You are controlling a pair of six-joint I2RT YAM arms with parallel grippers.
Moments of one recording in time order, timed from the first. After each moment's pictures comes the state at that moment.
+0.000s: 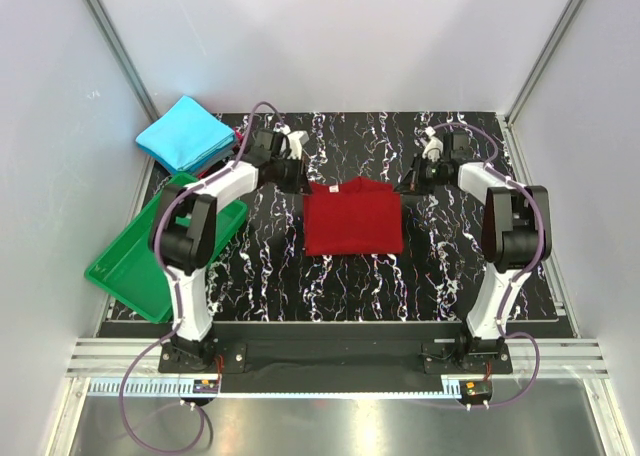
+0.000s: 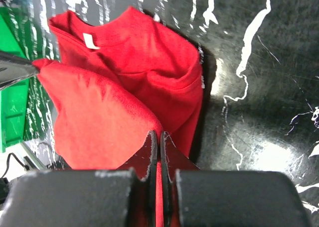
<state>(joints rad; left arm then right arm) -0.35 2.02 1.45 -0.31 0.49 -0.20 0.03 1.96 1.31 -0.30 -0.65 0.24</state>
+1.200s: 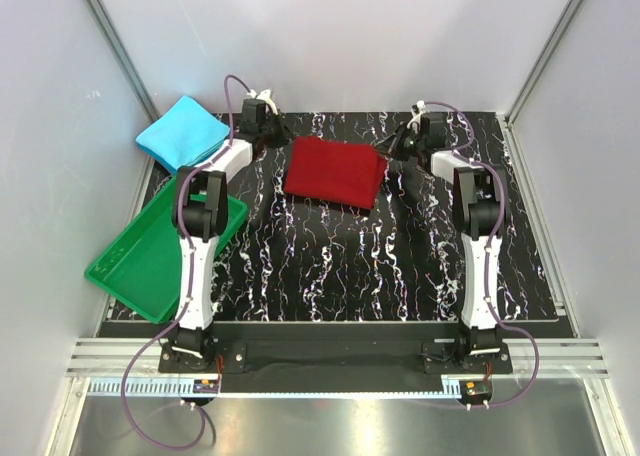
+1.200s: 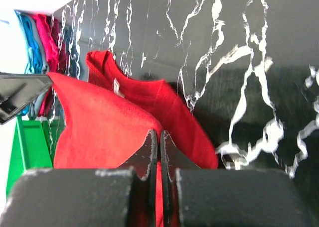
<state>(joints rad) -0.19 2.41 1.94 -0.08 0.29 -0.46 0.10 2.41 1.74 0.18 -0.55 0.62</state>
